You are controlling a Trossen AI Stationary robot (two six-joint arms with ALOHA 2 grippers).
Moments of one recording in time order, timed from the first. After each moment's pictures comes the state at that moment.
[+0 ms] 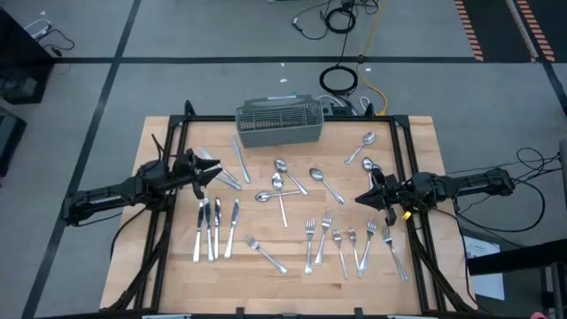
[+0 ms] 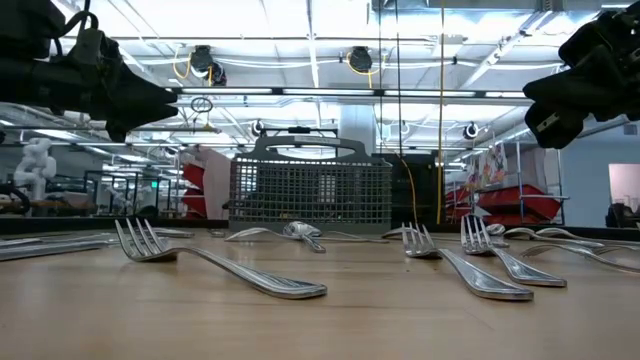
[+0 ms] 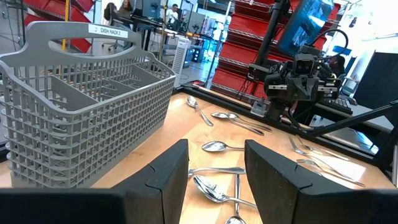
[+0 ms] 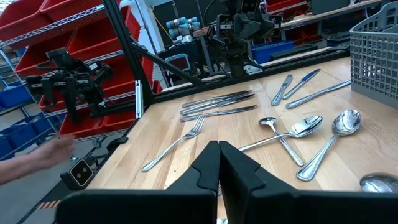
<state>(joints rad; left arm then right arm) 0.24 0.05 0.03 0.01 -0.08 -0.25 0.16 0.08 0.02 0.02 0.02 0.32</state>
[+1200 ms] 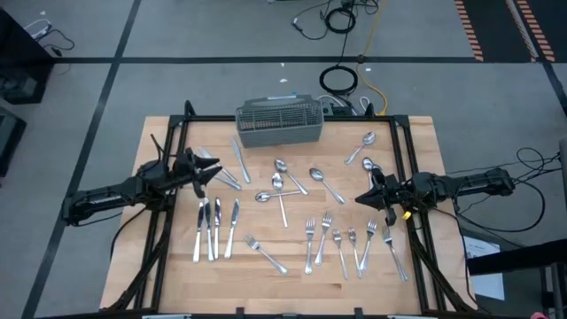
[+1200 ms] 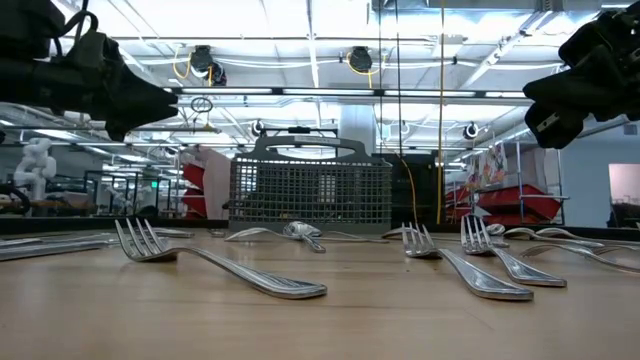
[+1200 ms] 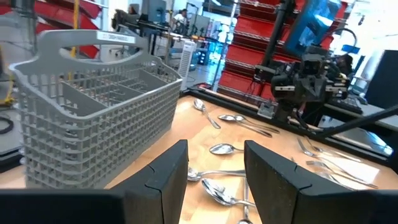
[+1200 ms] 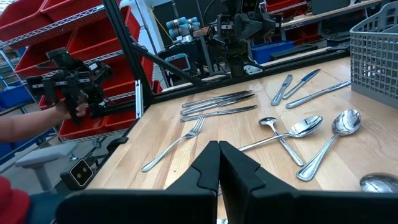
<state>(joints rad) 0.24 0.05 0.03 0.01 -0.11 -0.22 0.16 0.08 0.02 0.02 0.02 0.32</state>
